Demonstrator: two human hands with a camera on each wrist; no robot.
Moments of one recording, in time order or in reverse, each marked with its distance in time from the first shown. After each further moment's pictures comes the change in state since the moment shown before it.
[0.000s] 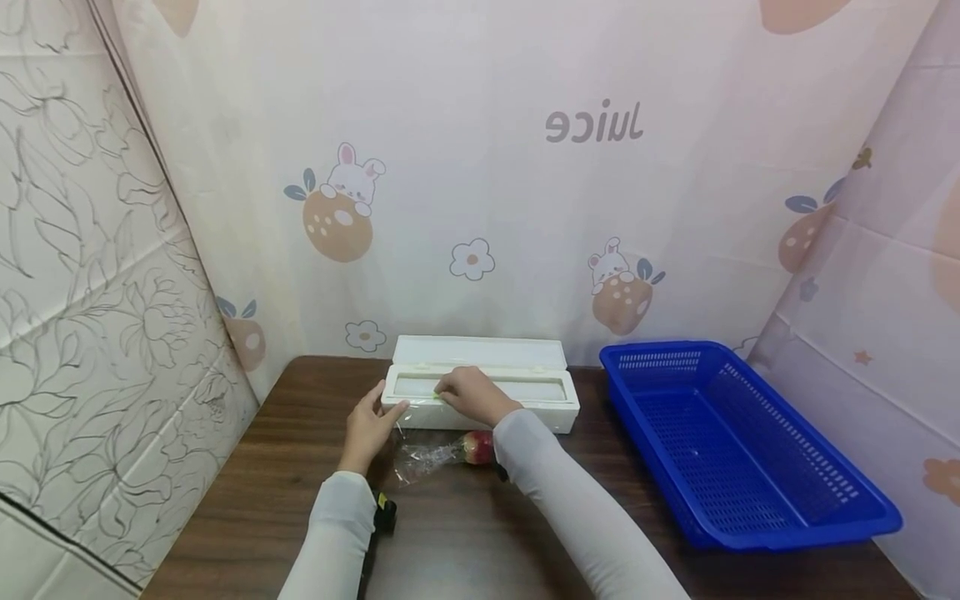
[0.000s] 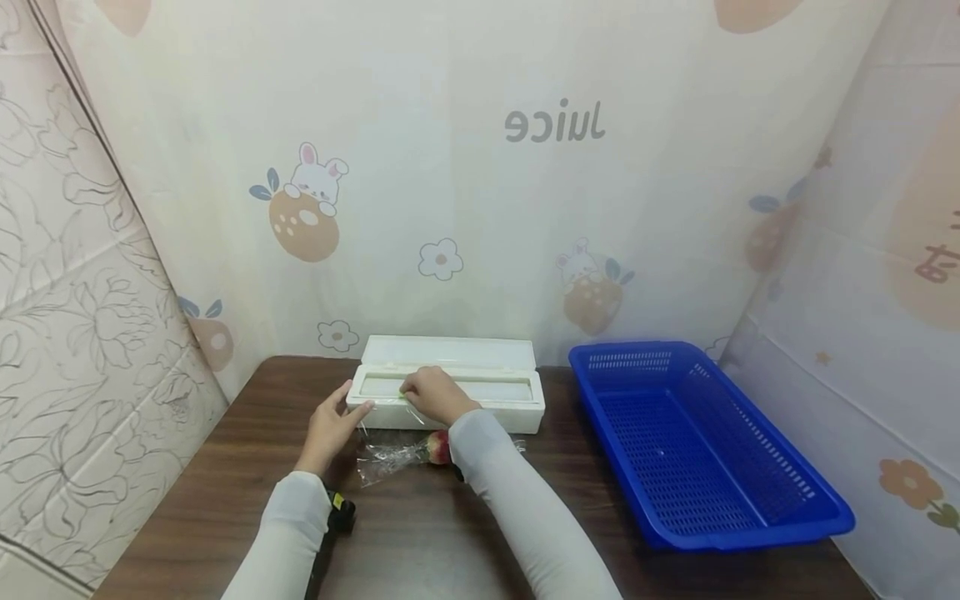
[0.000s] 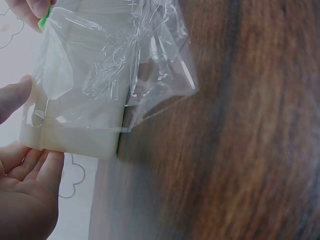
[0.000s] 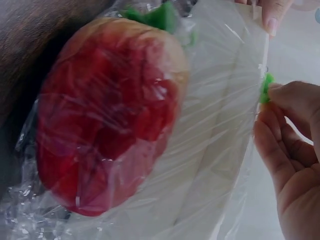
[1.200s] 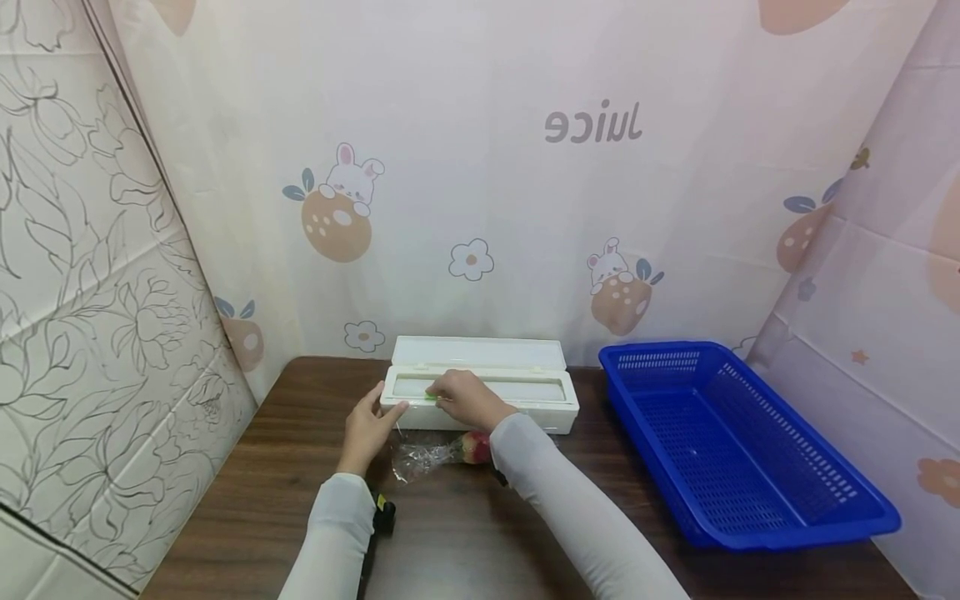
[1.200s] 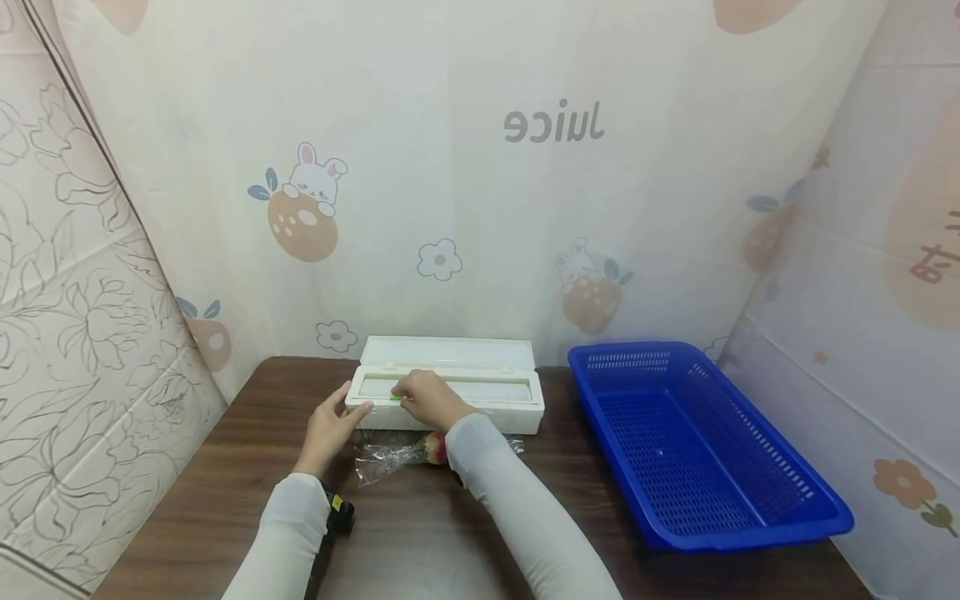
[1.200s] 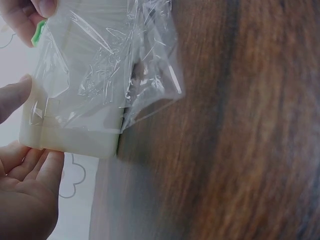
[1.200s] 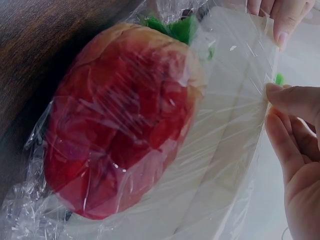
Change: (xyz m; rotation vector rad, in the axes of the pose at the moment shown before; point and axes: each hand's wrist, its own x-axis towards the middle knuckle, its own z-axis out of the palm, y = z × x) left_hand 0.001 -0.003 -0.001 0.004 -0.006 0.007; right_hand 0.000 -0.007 0.006 -0.042 0.034 -0.093
